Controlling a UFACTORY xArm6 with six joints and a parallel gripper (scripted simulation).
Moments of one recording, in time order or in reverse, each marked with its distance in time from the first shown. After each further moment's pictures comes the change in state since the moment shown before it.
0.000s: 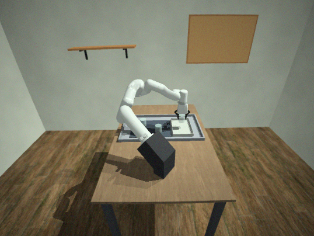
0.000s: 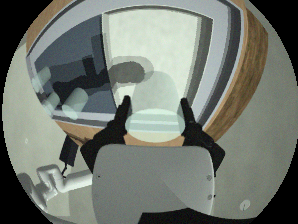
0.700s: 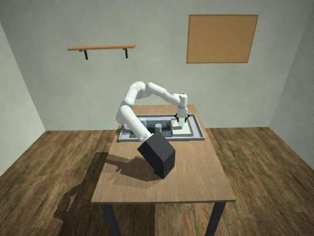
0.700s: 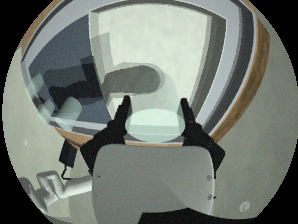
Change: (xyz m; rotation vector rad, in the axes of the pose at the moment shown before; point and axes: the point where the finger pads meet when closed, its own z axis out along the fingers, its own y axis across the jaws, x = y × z) arm 0.000 0.000 0.044 -0.001 0.000 0.000
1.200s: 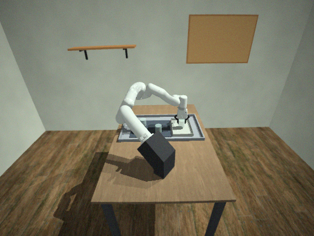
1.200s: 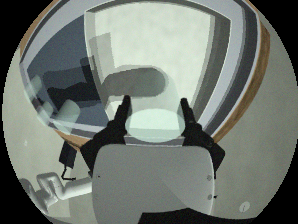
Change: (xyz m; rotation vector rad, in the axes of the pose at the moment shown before) arm 0.000 0.000 0.012 0.000 0.000 0.000
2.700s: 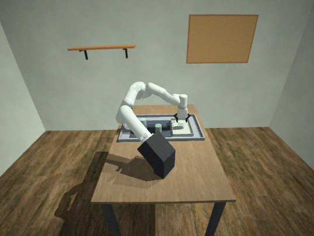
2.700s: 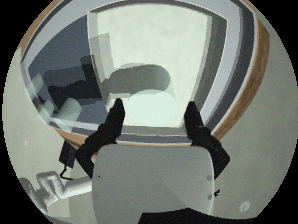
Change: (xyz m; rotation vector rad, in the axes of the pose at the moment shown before) arm 0.001 0.000 -0.009 -0.001 0.001 -0.001
